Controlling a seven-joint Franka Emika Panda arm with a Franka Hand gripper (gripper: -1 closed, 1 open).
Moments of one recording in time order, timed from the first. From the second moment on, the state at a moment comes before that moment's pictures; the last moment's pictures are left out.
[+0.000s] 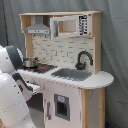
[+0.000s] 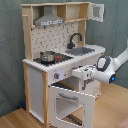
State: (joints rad) arm -0.50 -0.32 1.35 -2.46 -2.01 2.28 0.33
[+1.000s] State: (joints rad) arm -0.51 -0.21 1.35 -2.44 -2.11 2.28 0.32
